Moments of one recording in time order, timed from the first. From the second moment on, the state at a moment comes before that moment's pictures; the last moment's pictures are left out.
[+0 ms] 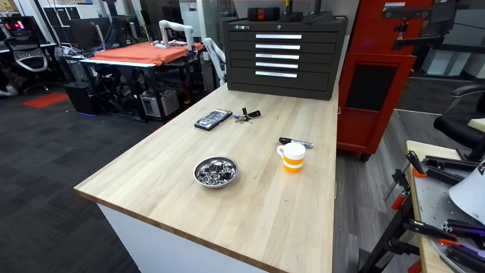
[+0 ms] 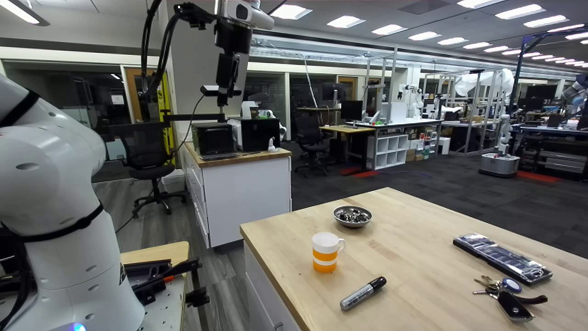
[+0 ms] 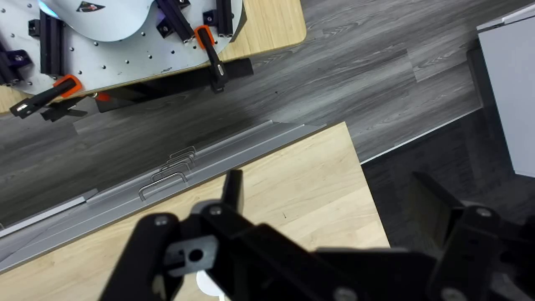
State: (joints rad) arm 0.07 -0.67 0.13 -2.31 0.35 1.50 0.42
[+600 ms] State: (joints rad) arm 0.04 -0.67 0.15 -2.31 0.30 1.51 0.41
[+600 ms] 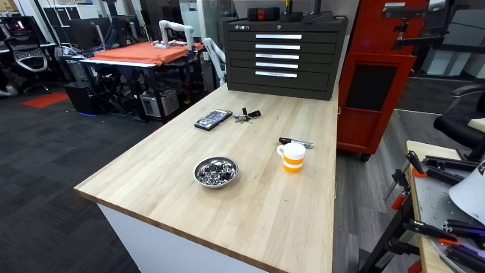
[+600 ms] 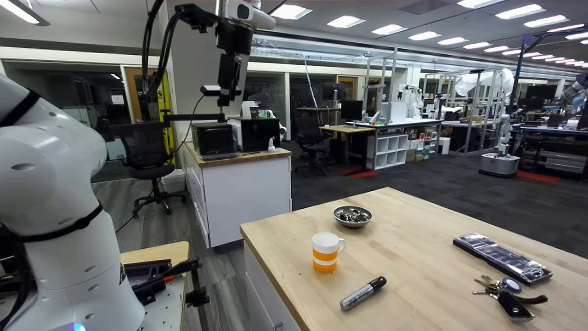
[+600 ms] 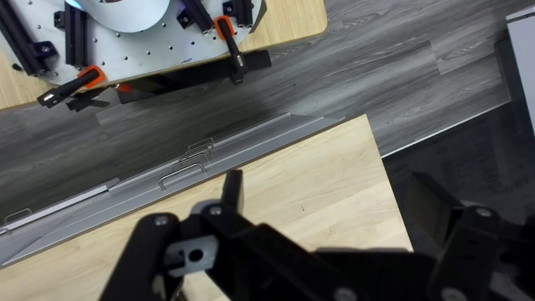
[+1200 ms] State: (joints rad) arm 0.03 -0.67 0.16 -2.38 0.05 1.64 0.28
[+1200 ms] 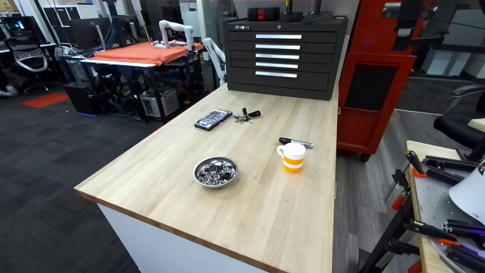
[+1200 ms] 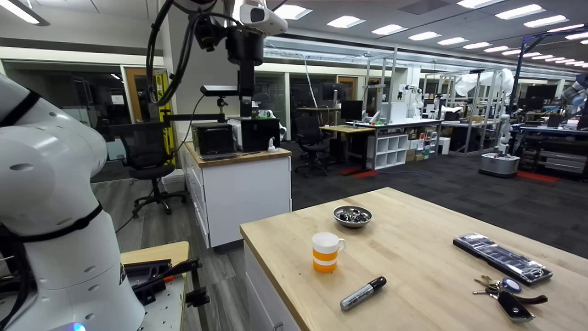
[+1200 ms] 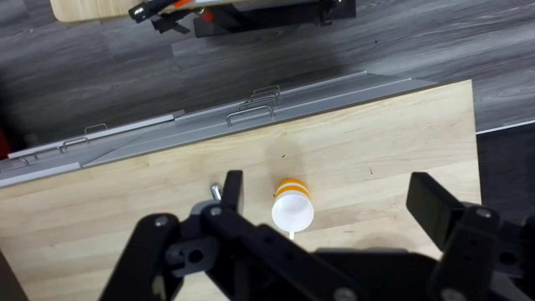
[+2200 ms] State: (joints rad) arm -0.02 -0.54 0.09 -2.49 -0.10 1.98 0.18
